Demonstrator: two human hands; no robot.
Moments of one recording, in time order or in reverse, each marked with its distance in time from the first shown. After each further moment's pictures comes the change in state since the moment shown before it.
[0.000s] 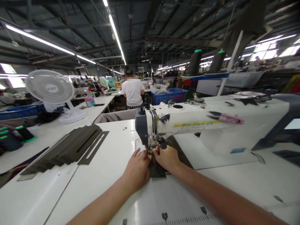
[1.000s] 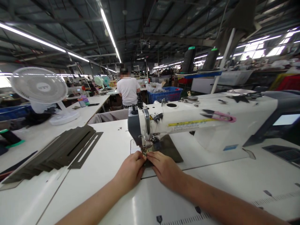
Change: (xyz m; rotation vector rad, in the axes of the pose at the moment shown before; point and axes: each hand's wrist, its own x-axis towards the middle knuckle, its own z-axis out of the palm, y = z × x) left_hand -0.003 -0.012 0.008 -0.168 0.059 0.036; right_hand -0.035 0.023 0.000 0.183 0.163 -0.658
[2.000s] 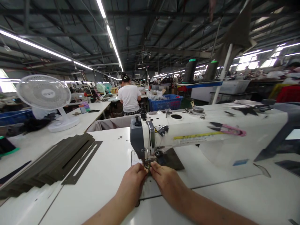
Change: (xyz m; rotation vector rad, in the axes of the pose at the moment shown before) left_hand 0.007 -0.011 0.019 -0.030 0.161 -0.072; right_hand 0.009 0.010 0.023 -0.311 0.129 -0.092
